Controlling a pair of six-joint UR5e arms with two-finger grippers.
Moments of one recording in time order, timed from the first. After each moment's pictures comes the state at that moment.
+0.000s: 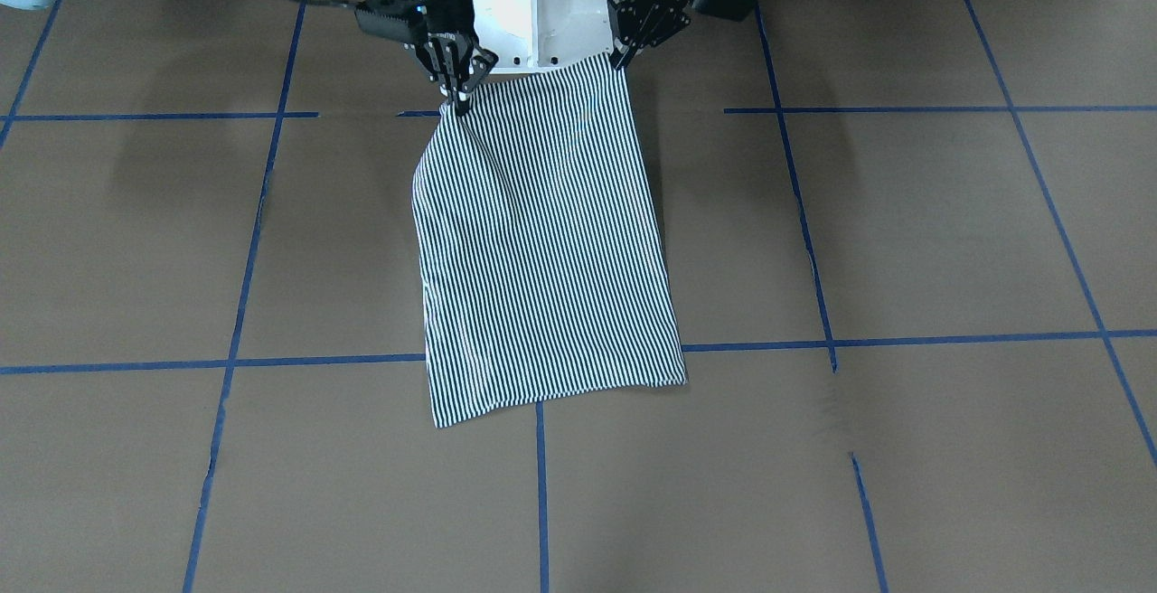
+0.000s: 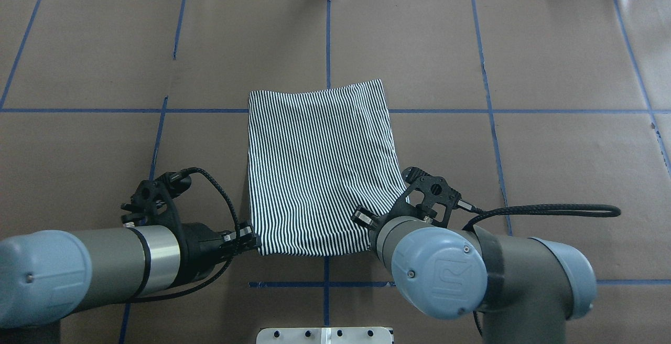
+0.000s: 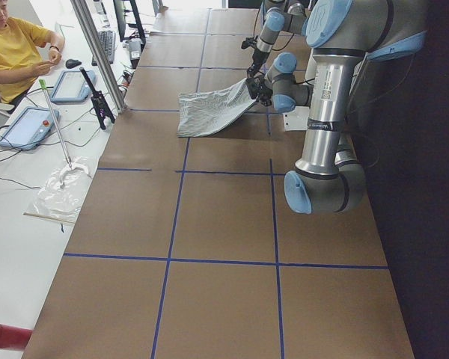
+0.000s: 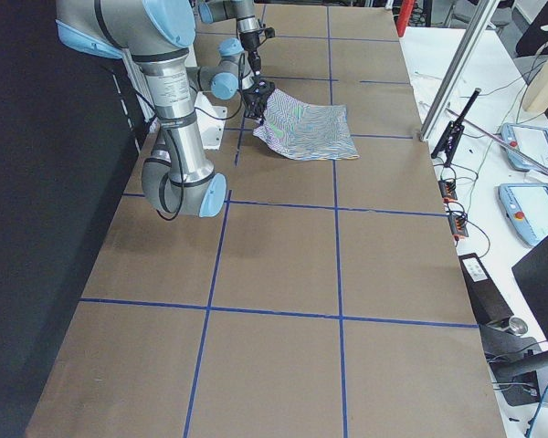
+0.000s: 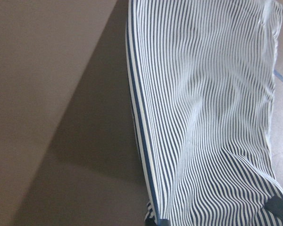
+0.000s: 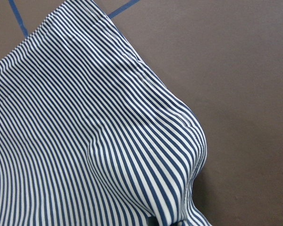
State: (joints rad) left arm -0.24 -1.80 -2.30 -1.87 -1.57 -1.83; right arm 0.19 -1.08 2.19 -1.83 1.41 1.98
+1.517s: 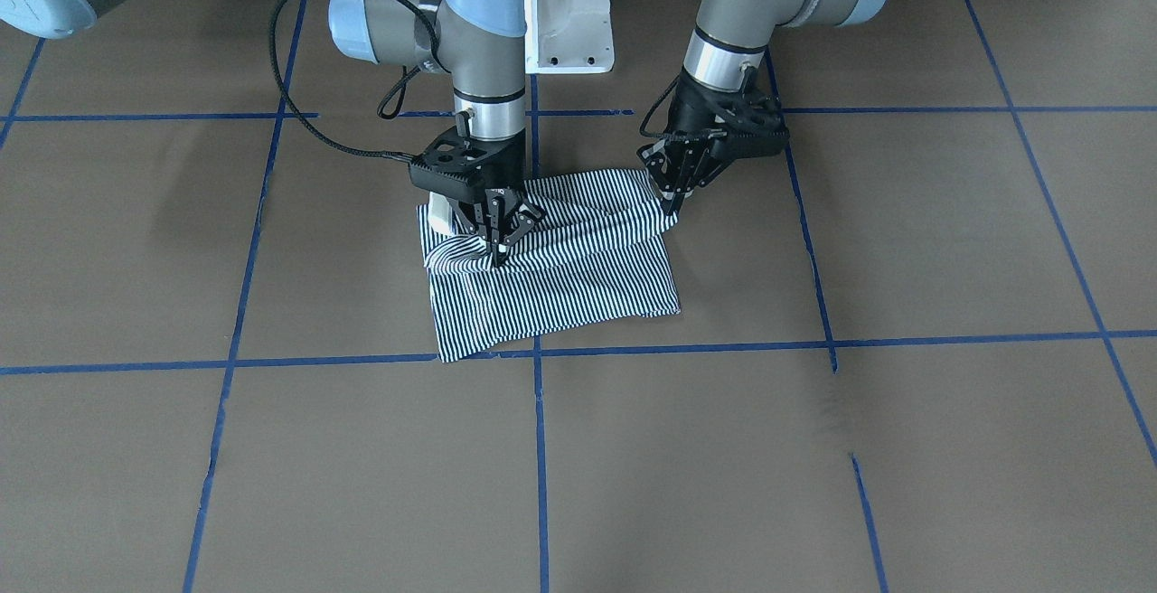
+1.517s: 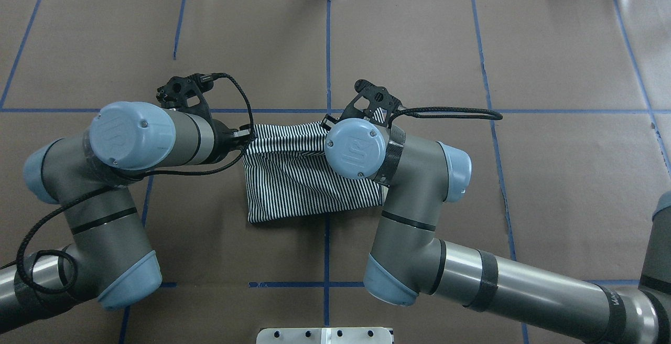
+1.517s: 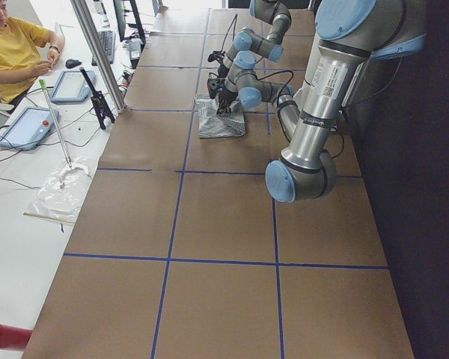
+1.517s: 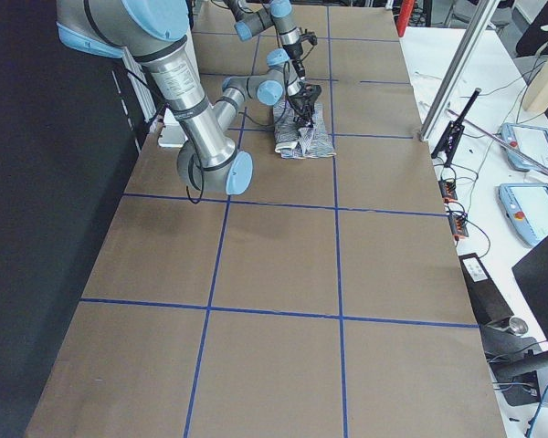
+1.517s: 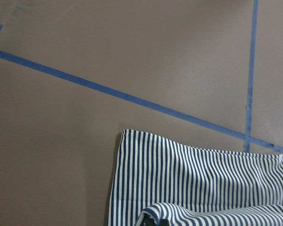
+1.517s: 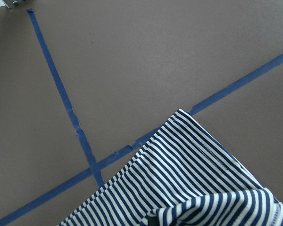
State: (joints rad) left arm -0.54 -2.00 -1.86 -1.86 -1.65 -1.53; right arm 0.43 -0.84 1.58 -1.50 1.38 1.81
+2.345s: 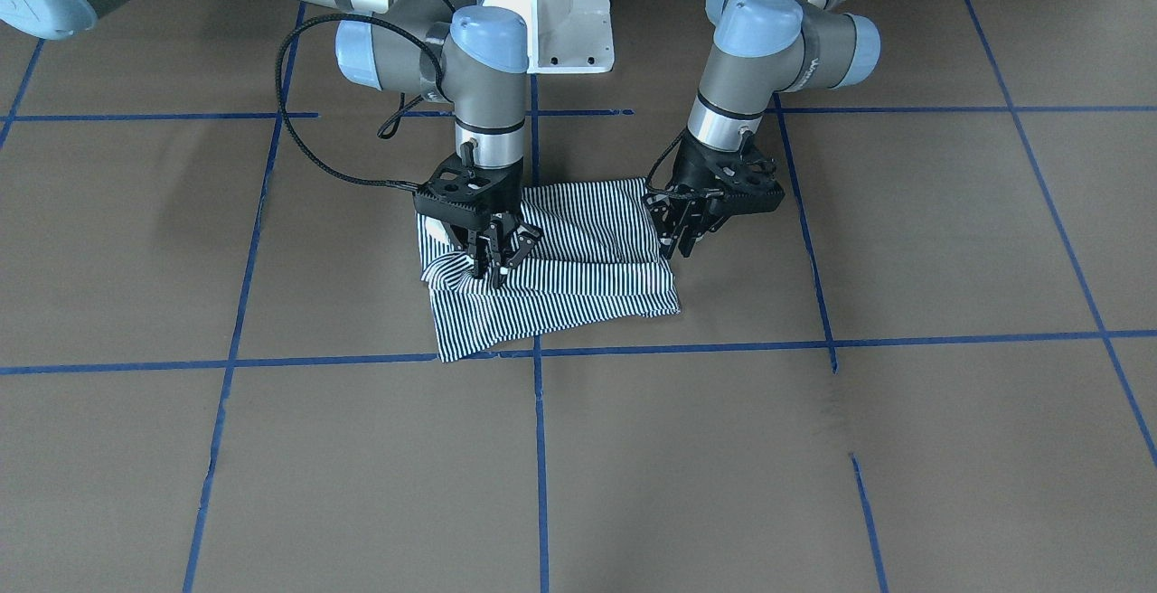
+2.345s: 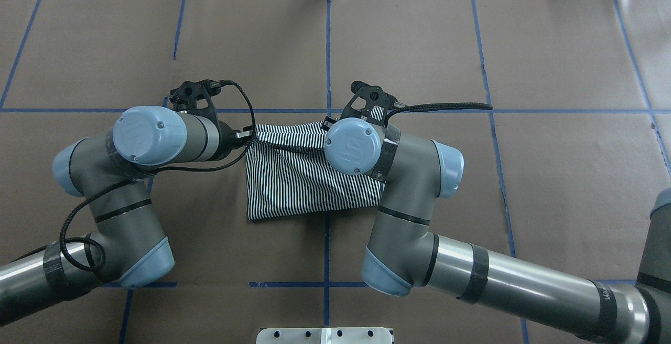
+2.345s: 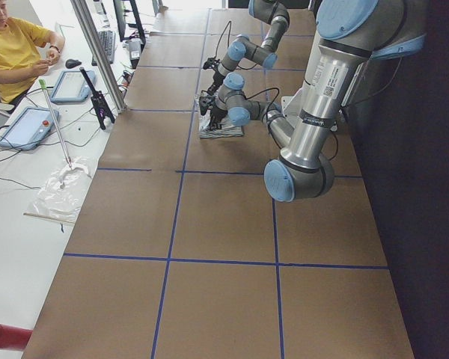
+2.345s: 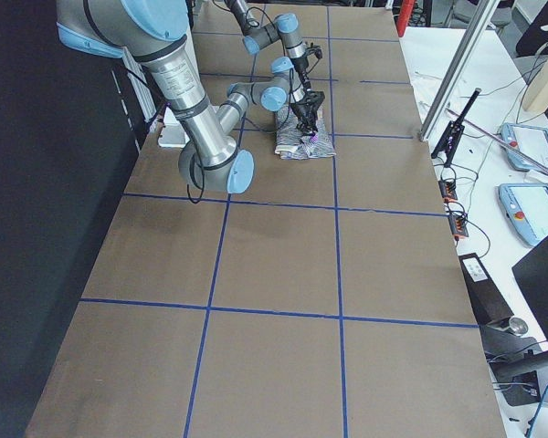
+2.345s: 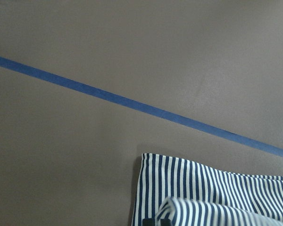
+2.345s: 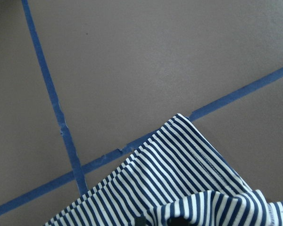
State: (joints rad) left arm -0.55 -2.00 -1.75 -1.98 -1.66 -1.42; right arm 0.44 -0.82 1.53 -1.48 1.39 1.69
